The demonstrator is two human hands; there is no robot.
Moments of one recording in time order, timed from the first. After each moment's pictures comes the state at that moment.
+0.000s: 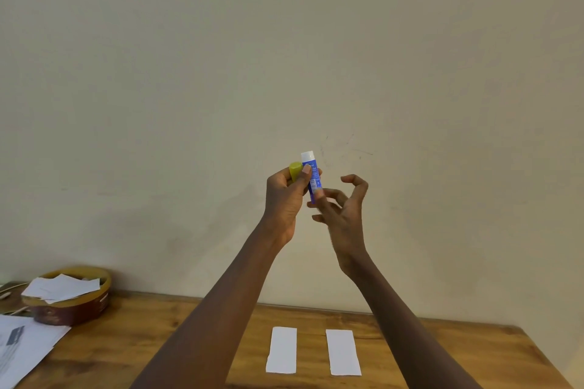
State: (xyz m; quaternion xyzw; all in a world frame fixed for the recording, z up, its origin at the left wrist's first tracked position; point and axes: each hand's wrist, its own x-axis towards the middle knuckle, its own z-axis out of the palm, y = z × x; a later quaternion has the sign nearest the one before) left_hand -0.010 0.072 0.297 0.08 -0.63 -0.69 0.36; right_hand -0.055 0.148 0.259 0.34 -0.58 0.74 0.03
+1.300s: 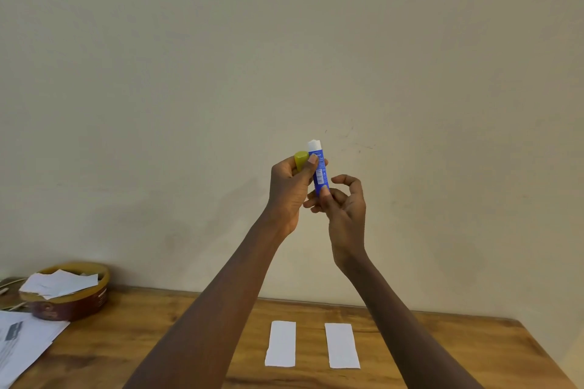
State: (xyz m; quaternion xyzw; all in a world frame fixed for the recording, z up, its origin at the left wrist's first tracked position) left_hand -0.016 0.074 0.301 0.04 -0.64 -0.68 0.36; right_hand -0.054 0.147 0.255 0.32 -0.54 0.78 0.05
